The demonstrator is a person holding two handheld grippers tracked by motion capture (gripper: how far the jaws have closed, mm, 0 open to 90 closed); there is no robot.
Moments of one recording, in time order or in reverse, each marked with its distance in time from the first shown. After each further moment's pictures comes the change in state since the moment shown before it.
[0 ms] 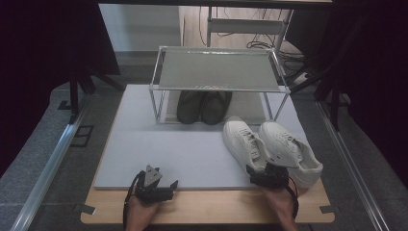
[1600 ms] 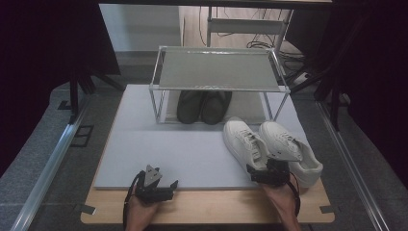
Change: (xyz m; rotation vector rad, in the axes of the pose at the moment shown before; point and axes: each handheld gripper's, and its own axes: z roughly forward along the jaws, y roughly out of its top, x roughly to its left) left arm 0.000 0.000 0.000 0.000 -0.001 0.000; right arm -0.008 0.010 0.003 0.058 0.038 0.044
